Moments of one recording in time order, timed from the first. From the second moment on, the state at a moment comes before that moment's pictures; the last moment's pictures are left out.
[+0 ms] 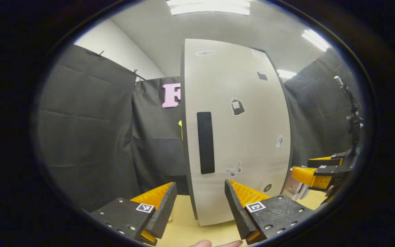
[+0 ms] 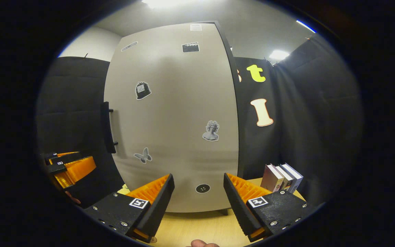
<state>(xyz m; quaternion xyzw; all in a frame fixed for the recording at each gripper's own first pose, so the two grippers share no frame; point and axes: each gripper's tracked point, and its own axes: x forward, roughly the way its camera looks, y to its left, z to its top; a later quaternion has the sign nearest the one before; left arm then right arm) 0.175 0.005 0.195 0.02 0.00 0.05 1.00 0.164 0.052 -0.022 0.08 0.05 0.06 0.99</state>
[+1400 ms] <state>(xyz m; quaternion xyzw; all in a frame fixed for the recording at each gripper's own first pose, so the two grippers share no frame) 0.190 0.019 0.192 0.02 0.00 0.04 1.00 0.166 0.059 -0.023 0.08 0.05 0.05 0.99</state>
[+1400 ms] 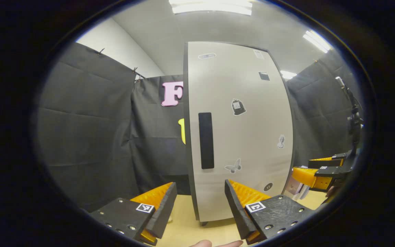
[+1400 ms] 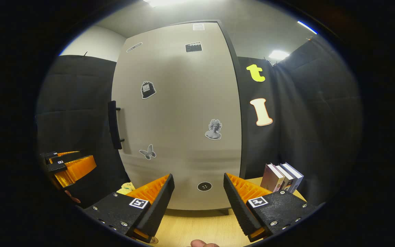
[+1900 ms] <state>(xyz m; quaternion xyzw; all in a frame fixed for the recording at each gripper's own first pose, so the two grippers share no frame) 0.188 0.028 0.194 0.02 0.00 0.05 1.00 0.165 0.062 -0.020 0.08 0.05 0.05 0.99</state>
